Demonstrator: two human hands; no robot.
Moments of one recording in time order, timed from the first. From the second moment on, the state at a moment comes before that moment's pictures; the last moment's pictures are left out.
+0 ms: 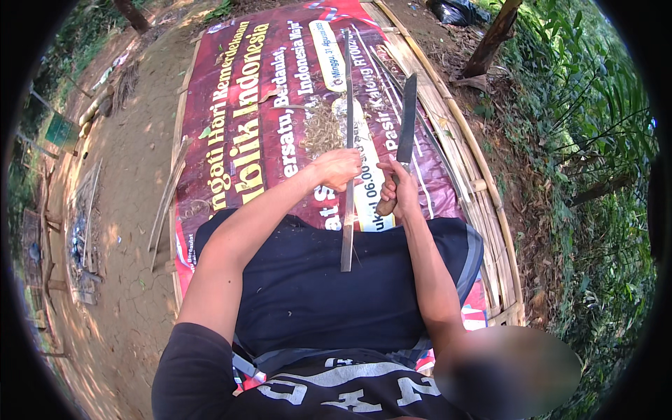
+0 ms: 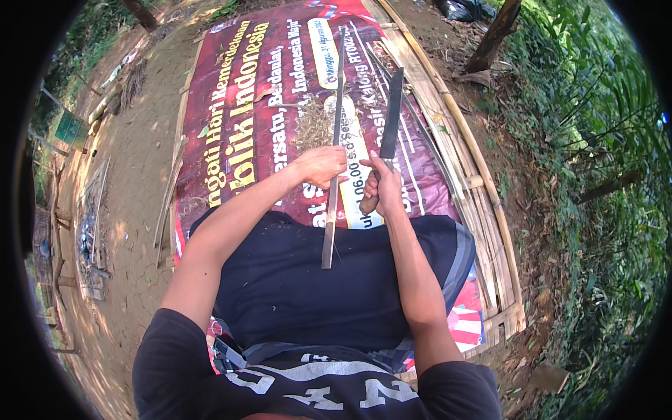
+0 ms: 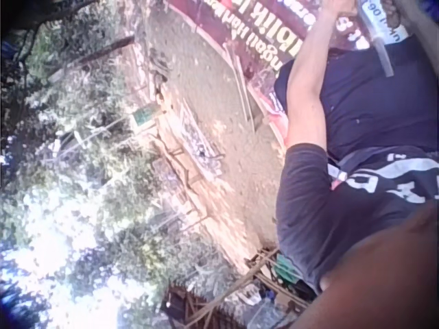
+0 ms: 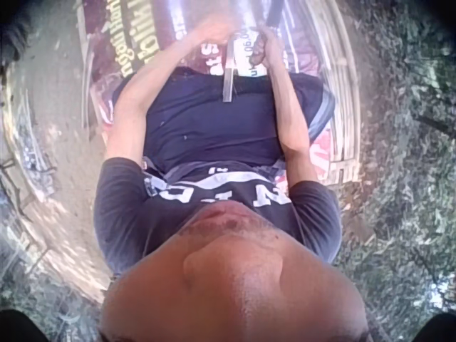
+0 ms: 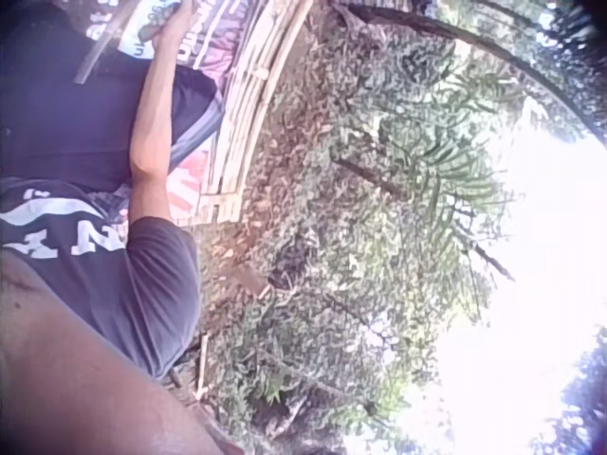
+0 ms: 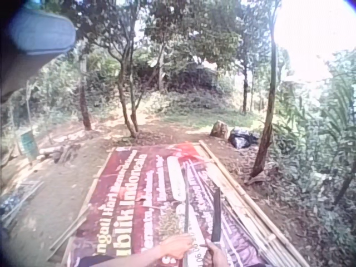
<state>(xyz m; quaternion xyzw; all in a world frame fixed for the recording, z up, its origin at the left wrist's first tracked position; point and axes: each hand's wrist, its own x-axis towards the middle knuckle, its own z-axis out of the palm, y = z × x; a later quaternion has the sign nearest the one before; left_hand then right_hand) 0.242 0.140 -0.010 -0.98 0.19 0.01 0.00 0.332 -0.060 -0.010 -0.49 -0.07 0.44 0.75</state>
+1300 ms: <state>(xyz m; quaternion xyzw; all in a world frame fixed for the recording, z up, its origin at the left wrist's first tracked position) 0.065 0.044 0.070 -0.69 -0.32 0.03 -0.65 0.339 -0.061 -0.020 -0.55 -0.04 0.43 0.72</state>
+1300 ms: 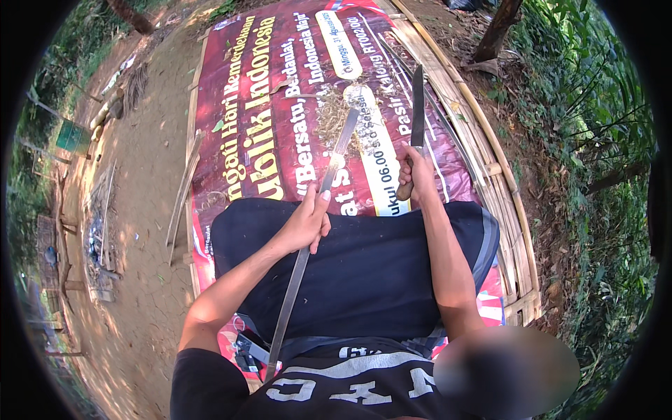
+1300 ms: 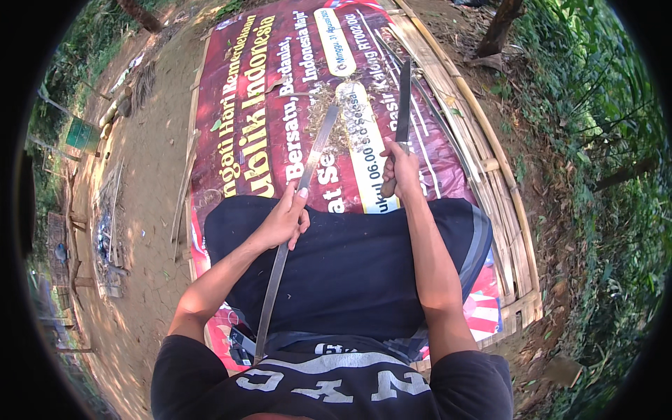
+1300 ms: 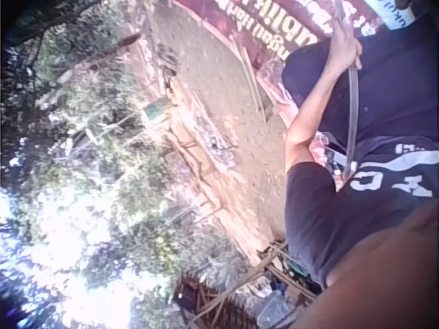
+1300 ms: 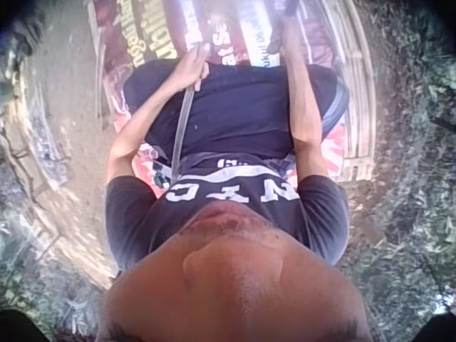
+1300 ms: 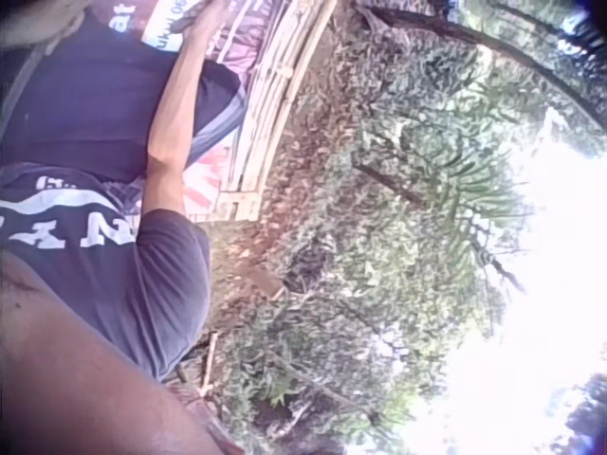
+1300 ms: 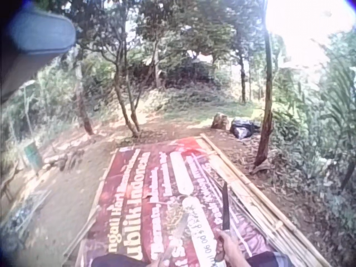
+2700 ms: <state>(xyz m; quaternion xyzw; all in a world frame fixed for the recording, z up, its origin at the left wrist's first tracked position) 0.065 0.034 -0.014 -0.60 -0.35 -0.06 -0.71 0.263 -0.047 -0.034 -0.76 -0.59 0.19 0.19</state>
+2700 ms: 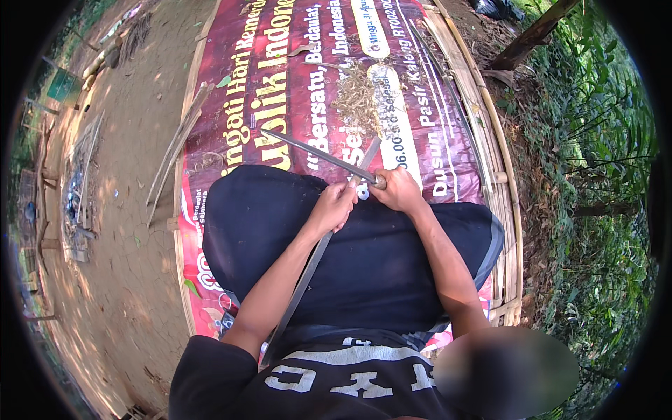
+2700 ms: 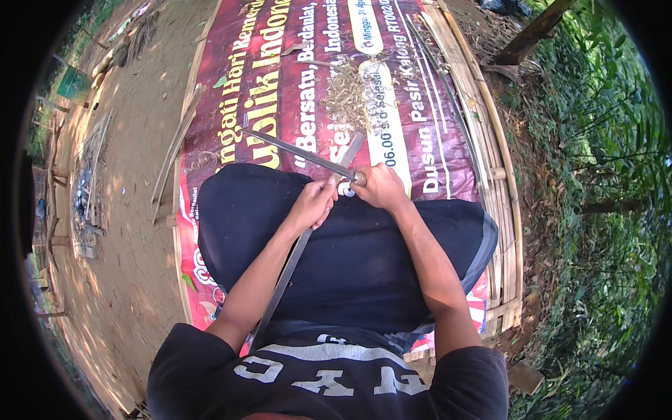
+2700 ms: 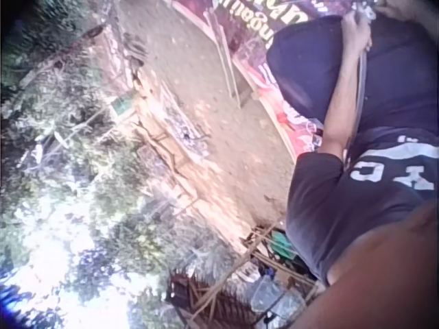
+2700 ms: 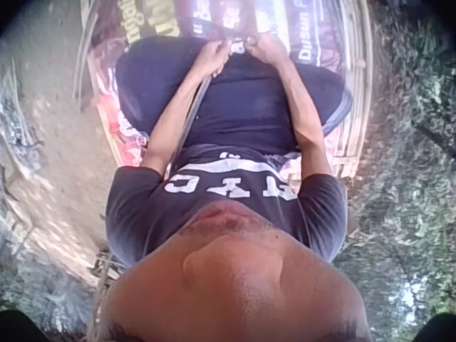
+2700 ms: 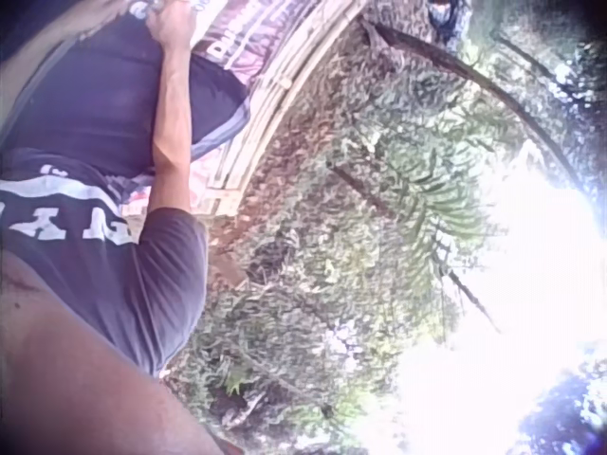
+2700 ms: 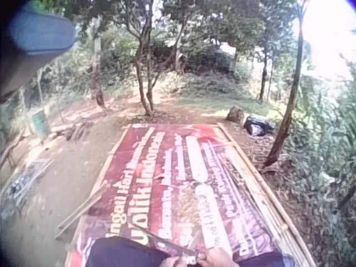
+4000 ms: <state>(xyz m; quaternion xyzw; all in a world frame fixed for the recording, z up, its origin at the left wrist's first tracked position) 0.061 0.036 -0.025 -0.77 -0.37 -0.13 -0.50 0.306 -0.045 -0.038 -0.84 -0.49 0.08 0.20</state>
